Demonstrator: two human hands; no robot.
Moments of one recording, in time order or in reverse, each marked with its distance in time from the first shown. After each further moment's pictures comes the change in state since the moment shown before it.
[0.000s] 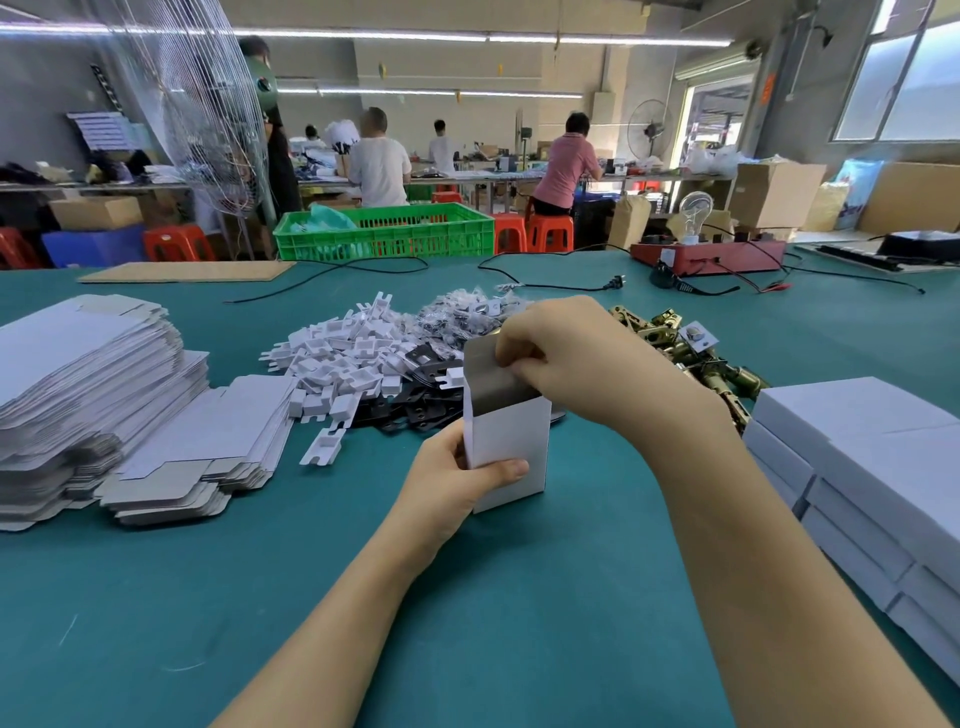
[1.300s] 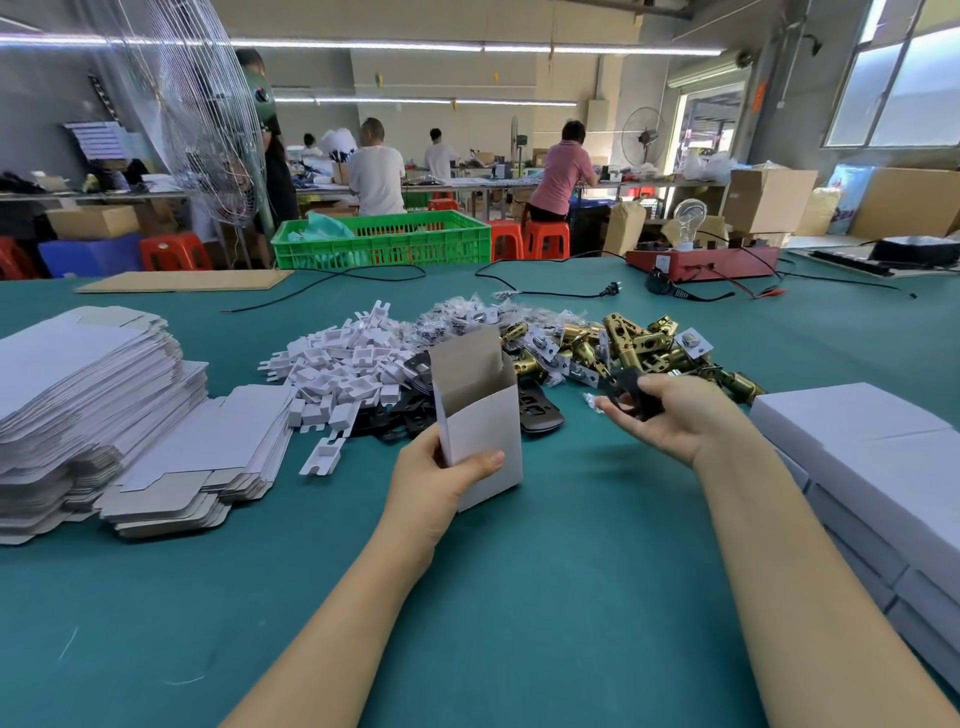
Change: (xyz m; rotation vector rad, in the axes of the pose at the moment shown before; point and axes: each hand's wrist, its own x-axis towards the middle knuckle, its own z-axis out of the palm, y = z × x) left_hand 0.009 -0.010 -0.009 -0.017 0.190 0.022; right_hand -0.023 0.104 0.051 1.735 0.382 0.994
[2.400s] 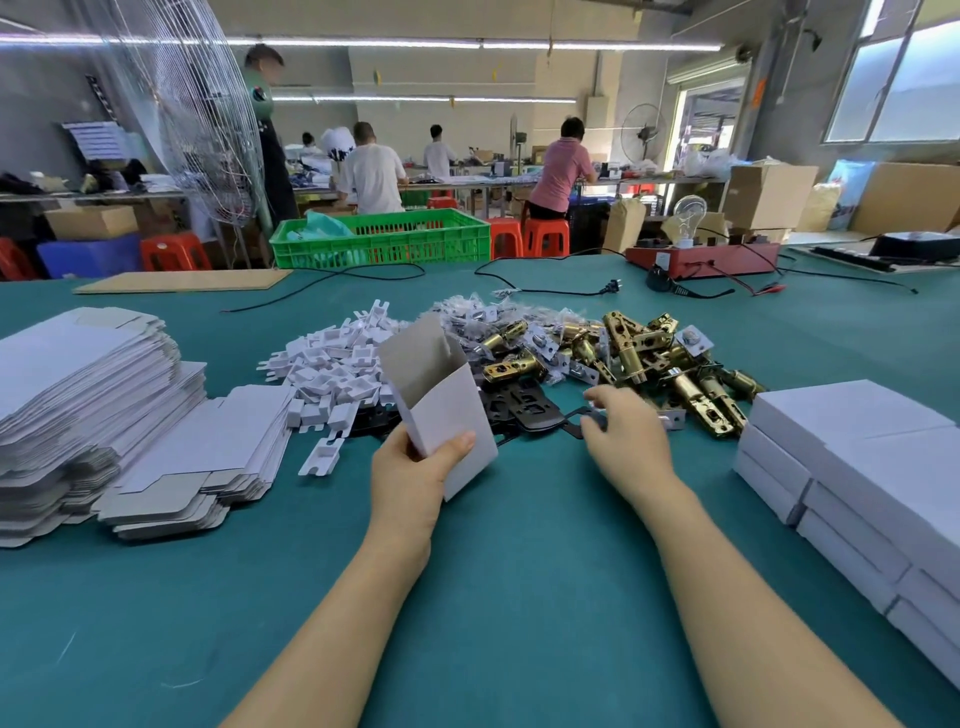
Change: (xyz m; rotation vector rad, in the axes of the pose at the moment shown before) left_hand 0.005 -0.005 -0.004 -0.077 0.247 -0.026; right_hand 0.021 0.059 -0.001 -1.388 0.151 -0.711
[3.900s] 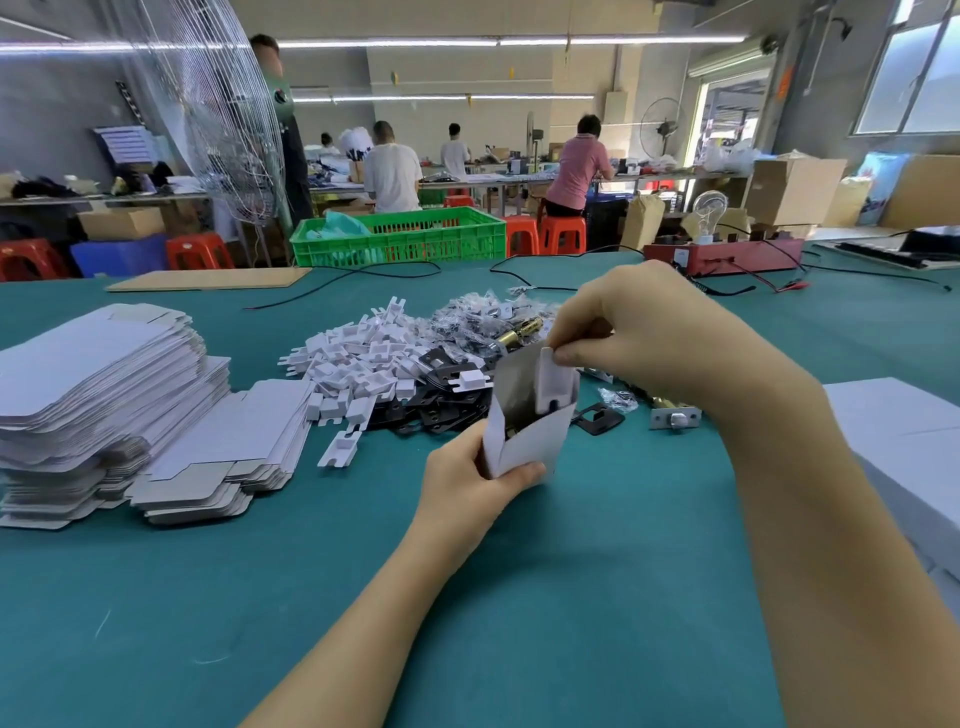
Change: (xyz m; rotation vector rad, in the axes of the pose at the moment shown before) left_hand -0.023 0.009 0.011 0.279 -0.308 0.180; right_hand -0.017 -0.115 -0.127 -0.140 -0.221 -0.544
